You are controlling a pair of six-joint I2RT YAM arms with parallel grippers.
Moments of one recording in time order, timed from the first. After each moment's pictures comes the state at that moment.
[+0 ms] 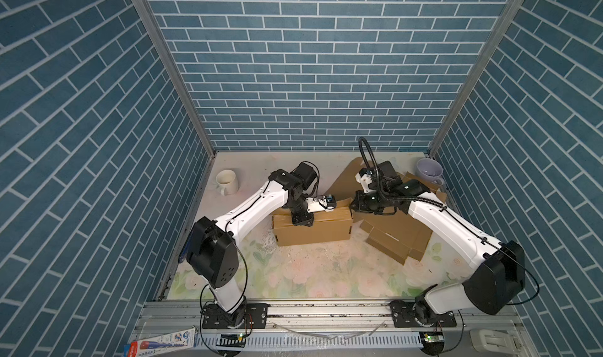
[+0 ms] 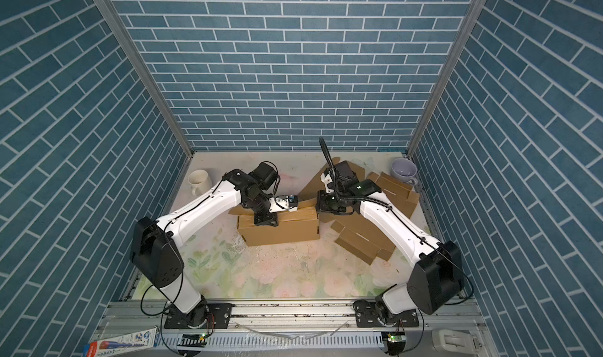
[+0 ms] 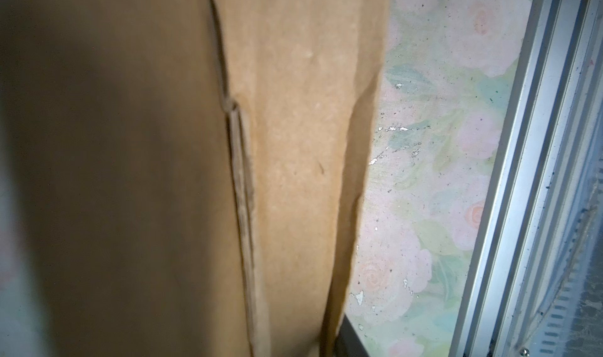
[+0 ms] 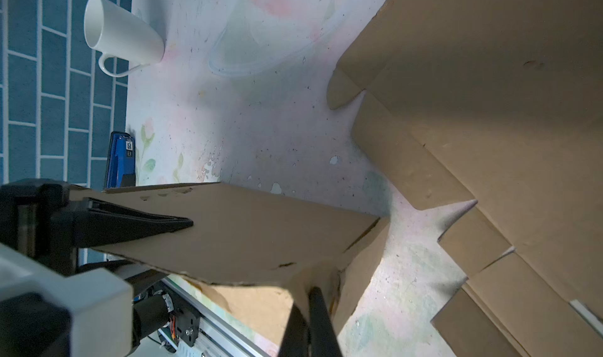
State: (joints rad) left arm -0.62 1.71 1.50 -1.15 0.27 0.77; right arm 0.58 1.44 1.26 -0.78 -0.32 0.49
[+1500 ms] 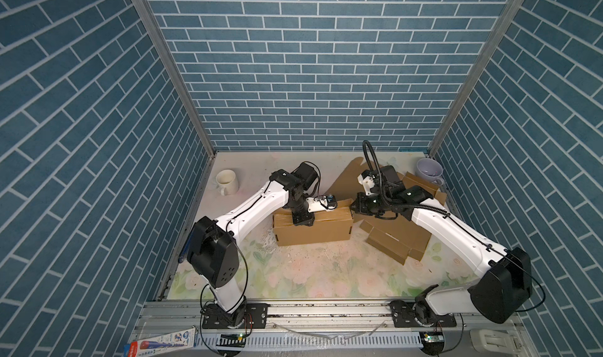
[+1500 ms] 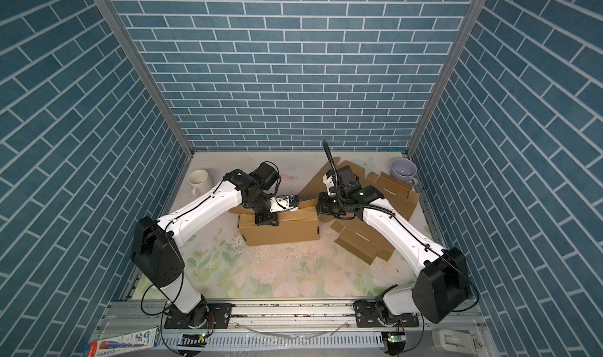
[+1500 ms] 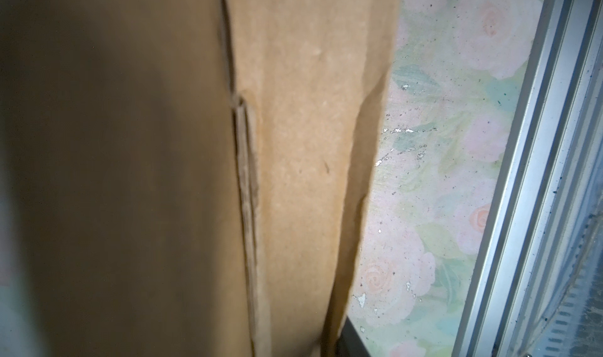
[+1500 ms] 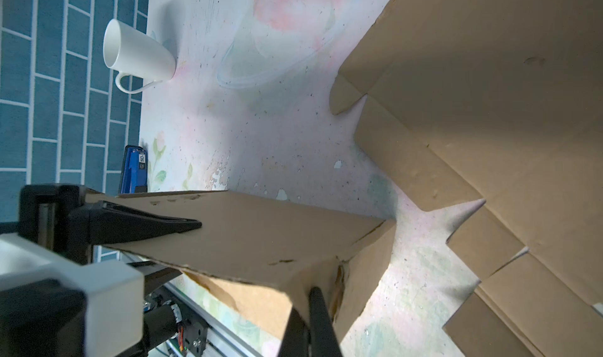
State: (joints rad) left arm -0.63 1.71 1.50 -1.14 0.25 0.75; right arm 0.58 1.39 1.20 -0.73 -0.34 0.55
